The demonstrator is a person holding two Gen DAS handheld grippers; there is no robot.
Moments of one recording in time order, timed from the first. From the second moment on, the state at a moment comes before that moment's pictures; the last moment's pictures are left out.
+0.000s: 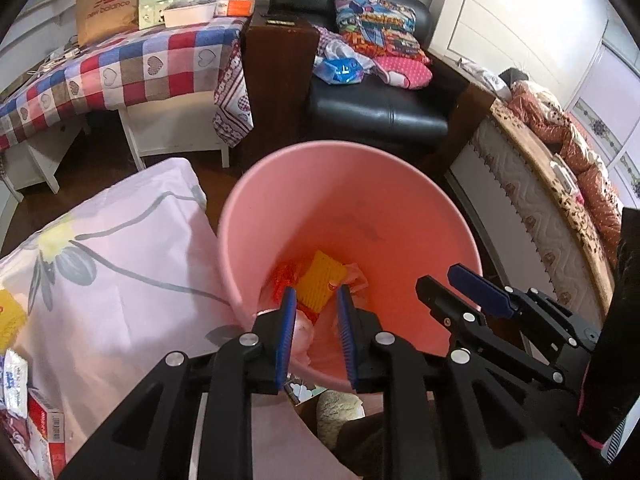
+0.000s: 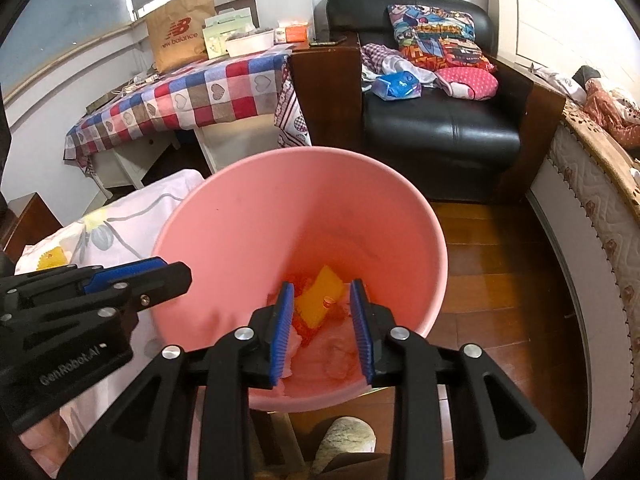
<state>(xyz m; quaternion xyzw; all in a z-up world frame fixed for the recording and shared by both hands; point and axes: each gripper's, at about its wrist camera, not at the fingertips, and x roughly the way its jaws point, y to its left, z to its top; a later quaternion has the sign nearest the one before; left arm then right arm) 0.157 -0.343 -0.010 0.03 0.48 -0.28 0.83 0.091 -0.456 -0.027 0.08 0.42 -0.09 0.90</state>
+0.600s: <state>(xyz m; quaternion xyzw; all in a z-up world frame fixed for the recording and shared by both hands) 0.092 -0.197 0.048 0.02 0.38 -0.21 0.90 0.060 -0.362 0.012 0.08 0.38 0.01 0.92</state>
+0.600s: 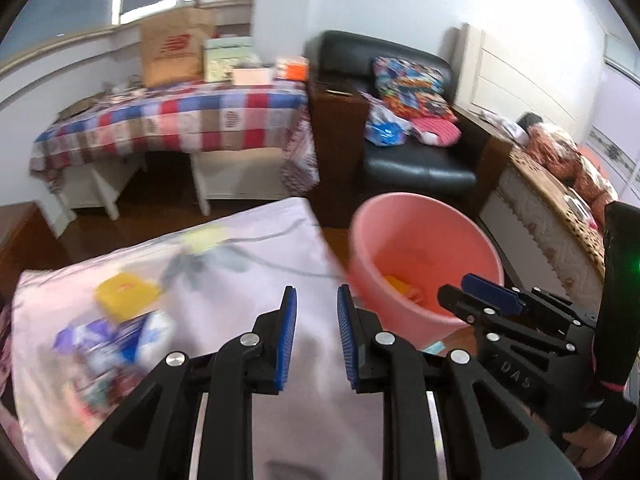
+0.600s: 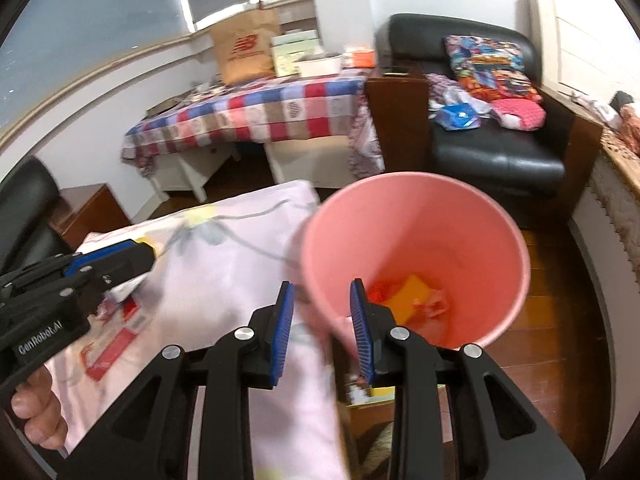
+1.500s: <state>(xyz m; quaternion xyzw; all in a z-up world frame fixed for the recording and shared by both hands) 0.030 0.042 -0.004 -0.10 0.42 -0.06 0.90 0.059 -0.210 -0.009 0.03 0.43 0.17 0.88</state>
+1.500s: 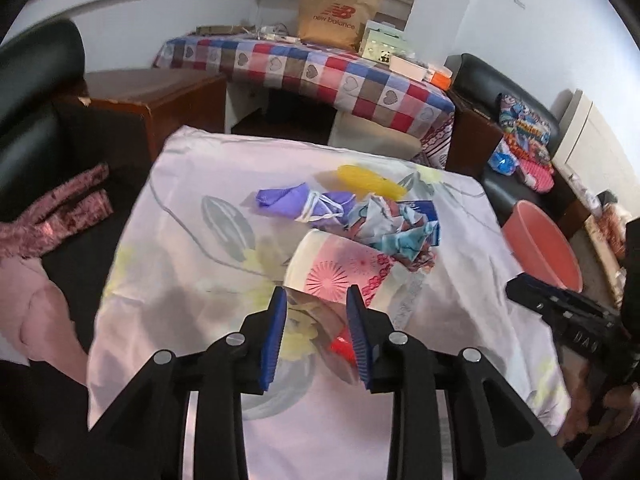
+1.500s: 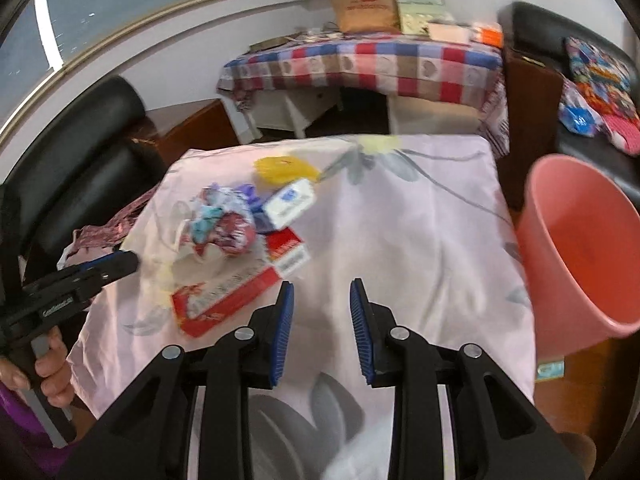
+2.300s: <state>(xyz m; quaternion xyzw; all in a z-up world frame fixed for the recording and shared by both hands) 0.039 -0.015 -0.023 -0.02 0.41 -0.06 0.91 0.080 -0.172 -0.003 0.03 0.43 0.22 0.87</state>
